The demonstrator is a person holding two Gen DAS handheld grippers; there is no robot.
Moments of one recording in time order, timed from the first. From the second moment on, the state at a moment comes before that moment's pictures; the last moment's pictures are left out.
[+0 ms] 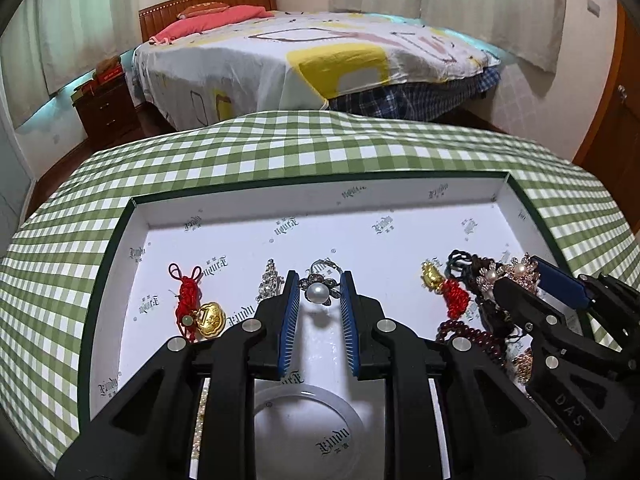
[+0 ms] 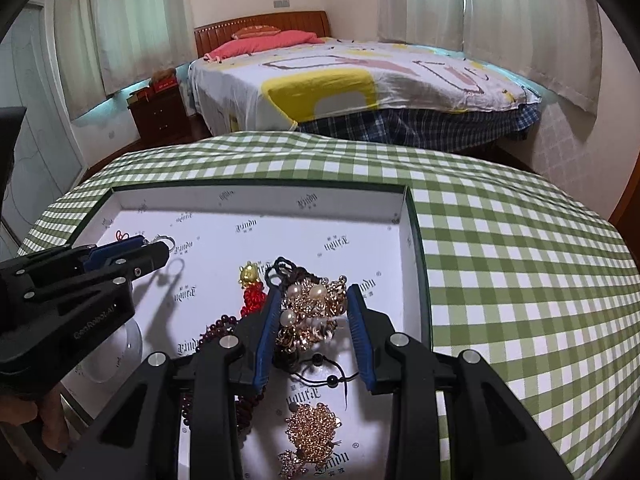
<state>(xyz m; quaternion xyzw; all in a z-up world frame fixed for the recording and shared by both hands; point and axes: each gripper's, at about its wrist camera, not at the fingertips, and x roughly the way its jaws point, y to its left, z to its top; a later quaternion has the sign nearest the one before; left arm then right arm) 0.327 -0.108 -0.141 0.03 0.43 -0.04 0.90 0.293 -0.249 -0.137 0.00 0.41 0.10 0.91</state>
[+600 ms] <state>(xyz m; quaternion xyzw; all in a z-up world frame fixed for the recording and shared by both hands) 0.327 -0.112 -0.140 0.04 0.43 -0.03 0.90 0.292 -0.248 -0.138 0.00 0.41 0.10 0.91</state>
